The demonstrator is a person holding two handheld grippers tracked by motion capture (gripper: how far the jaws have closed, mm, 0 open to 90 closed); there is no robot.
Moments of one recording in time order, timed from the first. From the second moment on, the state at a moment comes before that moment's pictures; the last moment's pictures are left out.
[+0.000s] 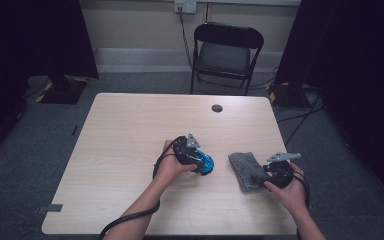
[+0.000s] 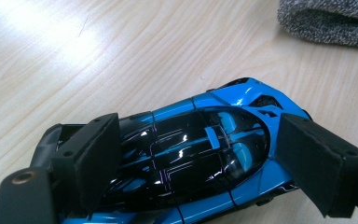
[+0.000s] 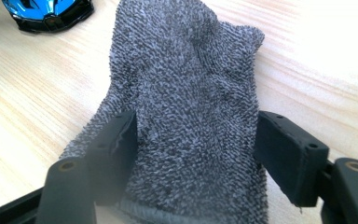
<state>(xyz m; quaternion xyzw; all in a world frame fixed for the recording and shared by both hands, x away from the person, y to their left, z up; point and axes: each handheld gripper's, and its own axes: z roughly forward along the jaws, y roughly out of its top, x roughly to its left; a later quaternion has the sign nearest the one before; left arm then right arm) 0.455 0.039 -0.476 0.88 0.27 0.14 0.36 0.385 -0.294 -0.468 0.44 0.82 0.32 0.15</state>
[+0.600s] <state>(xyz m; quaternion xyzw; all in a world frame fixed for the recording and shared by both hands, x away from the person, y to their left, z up) 0.455 0.040 -0.476 0.88 0.27 0.14 0.36 0.412 -0.267 -0.486 0.46 0.81 0.33 0.15</state>
